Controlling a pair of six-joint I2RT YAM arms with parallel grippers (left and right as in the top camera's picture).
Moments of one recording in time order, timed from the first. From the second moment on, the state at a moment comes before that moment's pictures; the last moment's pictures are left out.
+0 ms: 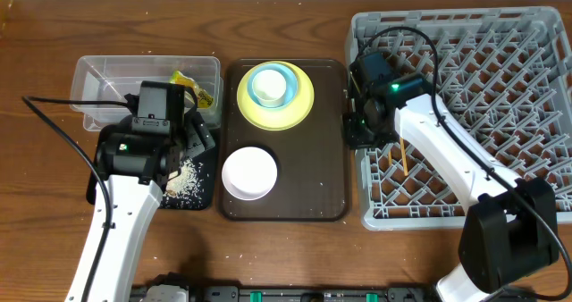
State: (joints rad) left arm -0.11 1.23 1.11 -1.00 -0.20 -0.54; right arm 0.41 1.78 1.38 -1.01 -0.14 0.31
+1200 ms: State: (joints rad) left arm -0.11 1.23 1.11 -1.00 -0.20 -0.54; right arm 0.45 1.78 1.35 -1.14 -0.03 0.44
